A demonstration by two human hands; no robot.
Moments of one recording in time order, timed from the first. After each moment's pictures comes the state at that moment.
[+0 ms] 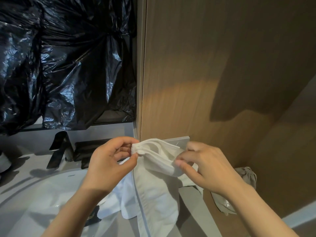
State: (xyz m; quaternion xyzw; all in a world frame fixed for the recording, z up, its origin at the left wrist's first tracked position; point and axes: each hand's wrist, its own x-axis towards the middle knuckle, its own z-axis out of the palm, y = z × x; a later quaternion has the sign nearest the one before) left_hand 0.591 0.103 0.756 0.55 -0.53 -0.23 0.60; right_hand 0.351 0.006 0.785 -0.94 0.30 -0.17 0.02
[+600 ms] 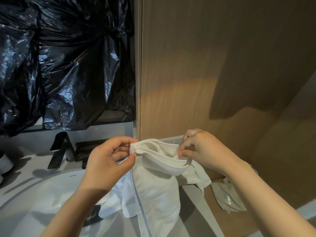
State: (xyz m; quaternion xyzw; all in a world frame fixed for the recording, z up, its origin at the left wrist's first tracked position) left_hand 0.589 0.105 0.759 0.55 -0.53 -0.22 0.60; right_hand 0.361 -0.035 0.793 -0.91 0.37 -0.11 0.14
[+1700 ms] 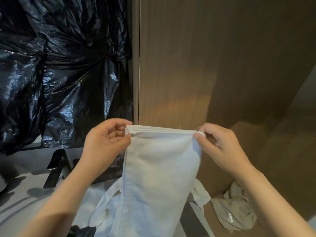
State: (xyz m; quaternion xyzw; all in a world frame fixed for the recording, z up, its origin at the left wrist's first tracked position) left_hand 0.609 0.066 0.819 0.54 -0.53 -0.19 0.62; right_hand 0.334 -0.041 0.825 -0.85 0.33 -0.39 0.14
